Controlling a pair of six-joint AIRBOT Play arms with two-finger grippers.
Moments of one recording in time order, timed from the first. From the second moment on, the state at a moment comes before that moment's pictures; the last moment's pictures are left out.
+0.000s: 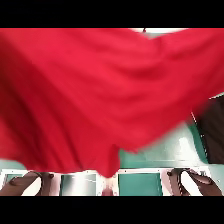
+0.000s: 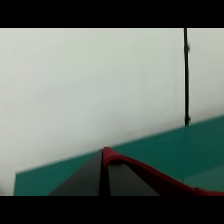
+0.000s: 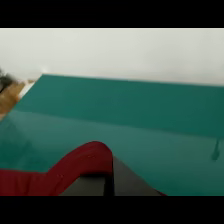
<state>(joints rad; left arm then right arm) 0.04 -0.96 1.90 1.22 -0.99 -1.21 -0.30 -0.78 1.56 -0.85 1.29 1.38</state>
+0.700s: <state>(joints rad) -0.11 -1.90 1.82 0.94 -0.79 -0.96 -0.25 -1.06 0.44 -0.79 0.63 1.39</state>
